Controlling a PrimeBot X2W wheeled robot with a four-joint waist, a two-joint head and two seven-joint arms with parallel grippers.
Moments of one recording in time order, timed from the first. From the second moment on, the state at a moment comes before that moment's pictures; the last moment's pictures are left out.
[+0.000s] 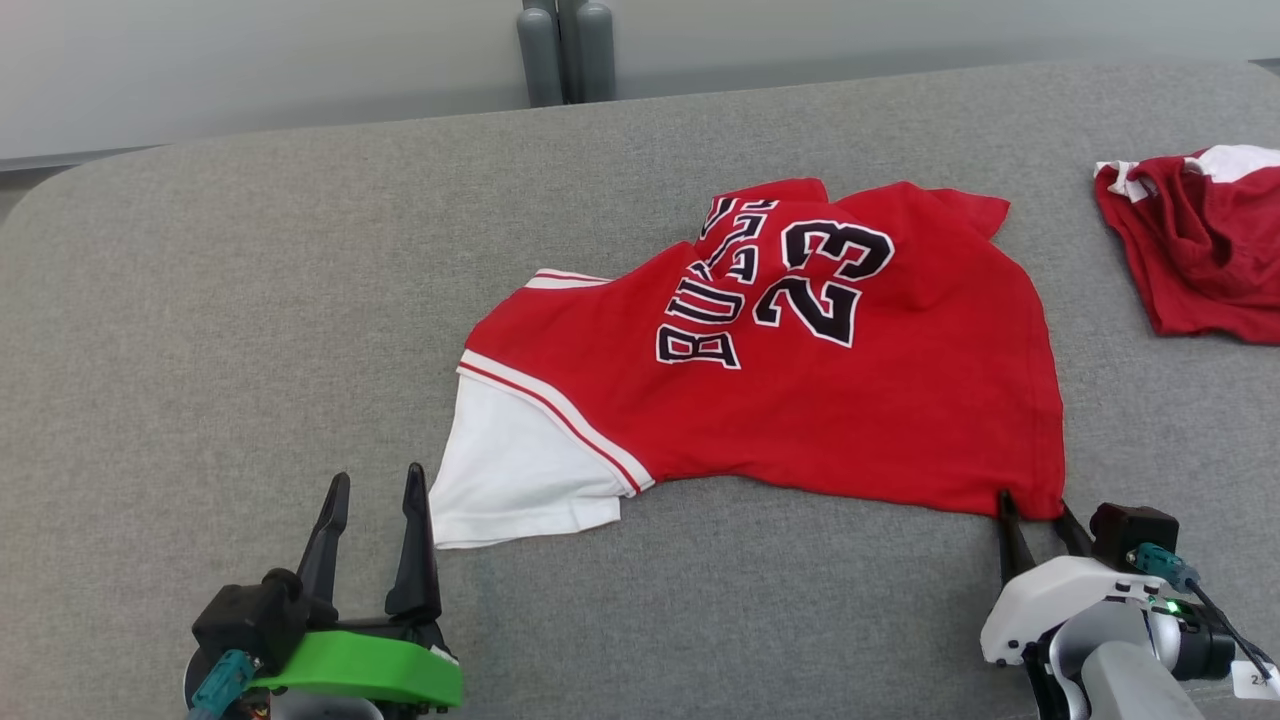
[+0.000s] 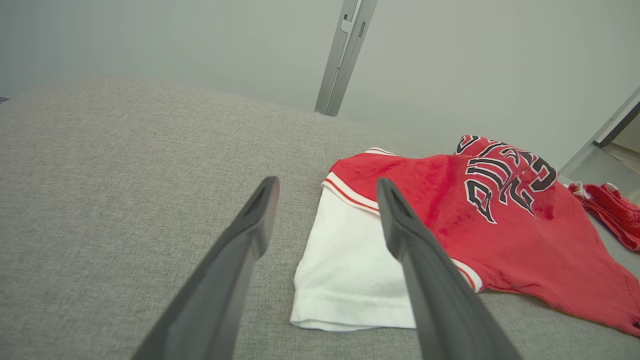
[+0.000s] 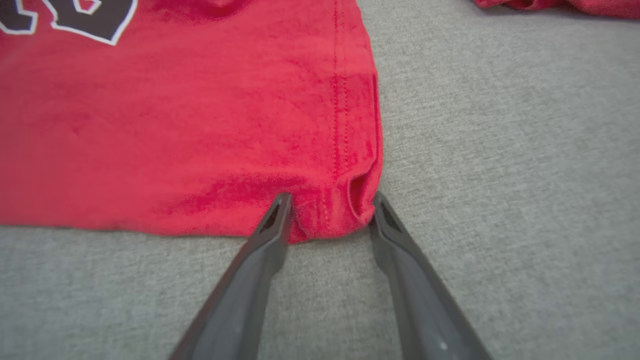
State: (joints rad) left arm -0.01 0.05 -0.14 0.16 -0.39 -0.06 -0.26; right arm -0.26 -0.05 -0.12 0.77 0.13 0.13 -0.25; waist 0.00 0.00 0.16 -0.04
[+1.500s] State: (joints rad) left arm -0.15 0.05 -0.24 0.41 -0.52 -0.12 -0.25; right arm -0.20 -0.08 -0.10 0.41 0.19 0.13 -0.25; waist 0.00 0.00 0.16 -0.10
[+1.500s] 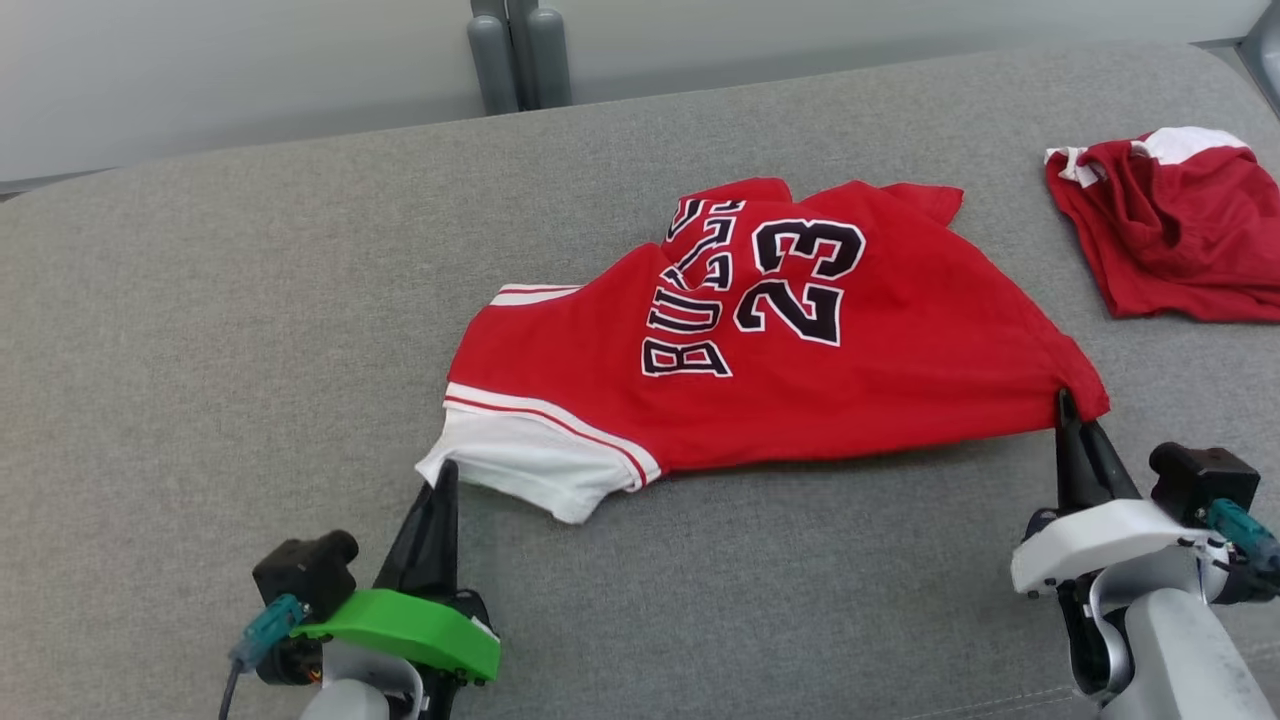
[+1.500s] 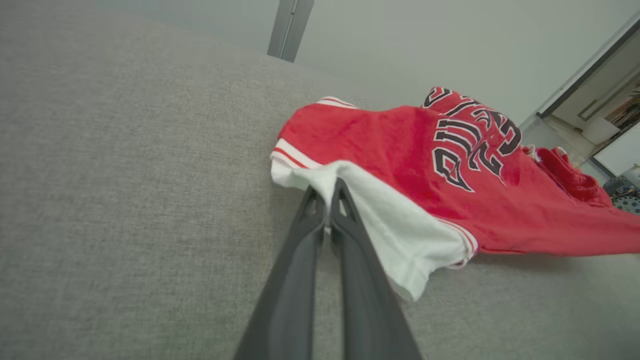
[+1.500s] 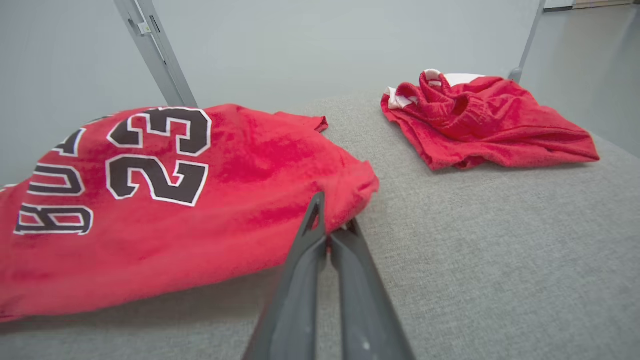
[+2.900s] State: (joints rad) left arm -0.50 0.26 -0.11 -0.53 -0.48 -0.11 0.05; right arm -0.34 -0.23 -0.02 -0.46 0.45 0.13 0.01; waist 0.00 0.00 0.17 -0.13
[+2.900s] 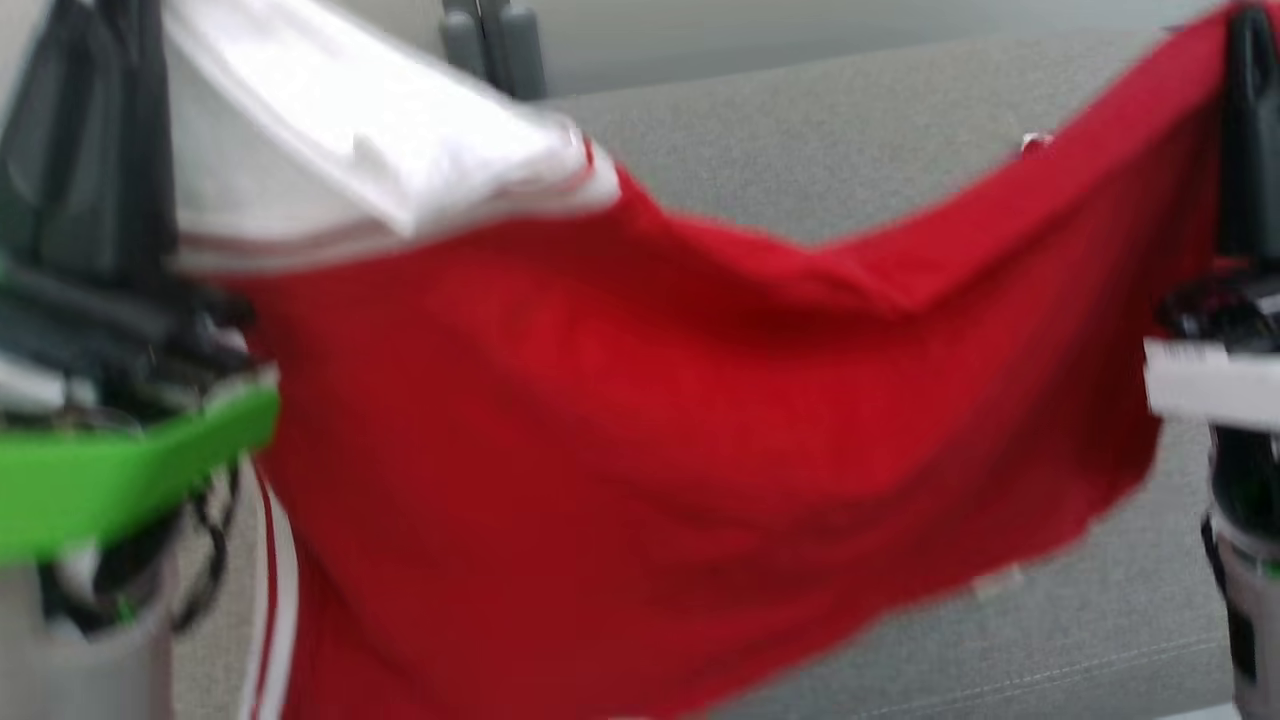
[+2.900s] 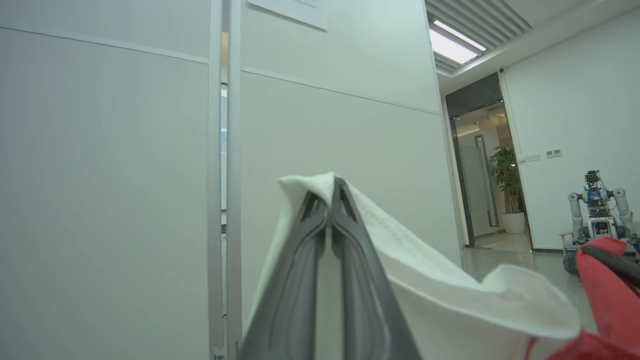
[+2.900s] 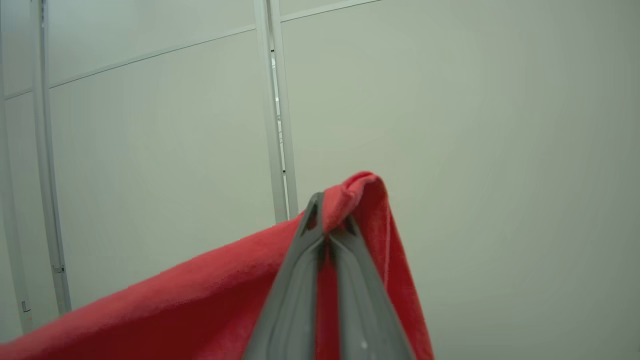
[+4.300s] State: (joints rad) left arm -1.04 0.30 -0.23 0.38 -0.52 -0.13 -0.26; right arm -1.13 -0.14 0.19 0.72 0.37 0.13 -0.26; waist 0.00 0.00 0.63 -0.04
